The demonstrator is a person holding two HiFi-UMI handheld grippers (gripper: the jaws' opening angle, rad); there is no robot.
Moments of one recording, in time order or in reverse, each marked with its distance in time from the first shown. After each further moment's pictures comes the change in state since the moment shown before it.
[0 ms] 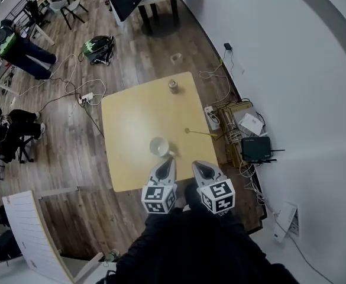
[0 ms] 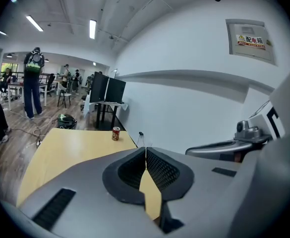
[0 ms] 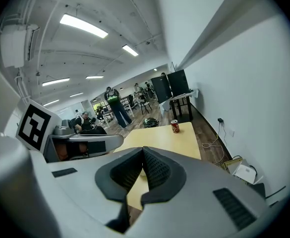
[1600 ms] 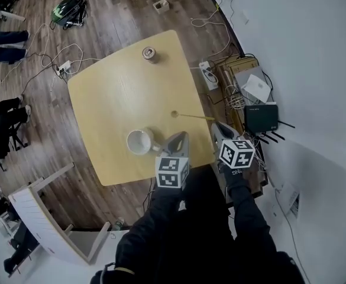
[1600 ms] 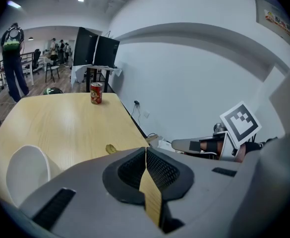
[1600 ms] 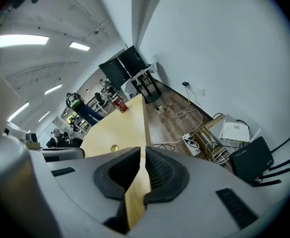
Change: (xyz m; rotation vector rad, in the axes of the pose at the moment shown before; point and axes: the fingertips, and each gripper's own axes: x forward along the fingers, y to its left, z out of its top) left arm 0.210 -0.008 -0.108 -0.012 0.365 -0.057; right arm 0.113 -0.258 -0.124 0.445 0.164 -0.193
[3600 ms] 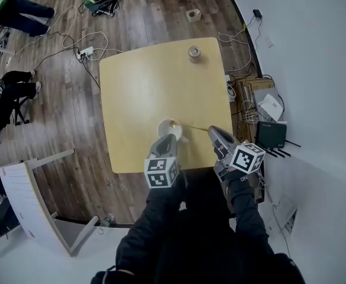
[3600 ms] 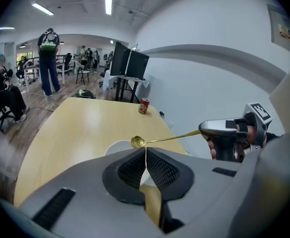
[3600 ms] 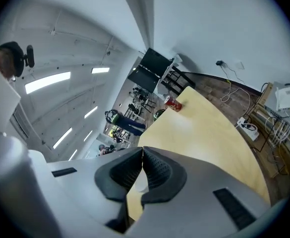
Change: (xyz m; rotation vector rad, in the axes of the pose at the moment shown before) left arm -0.113 0.118 -0.022 -0.170 -0.120 0.210; right arm -0.012 0.174 0.017 0.178 -0.034 0.489
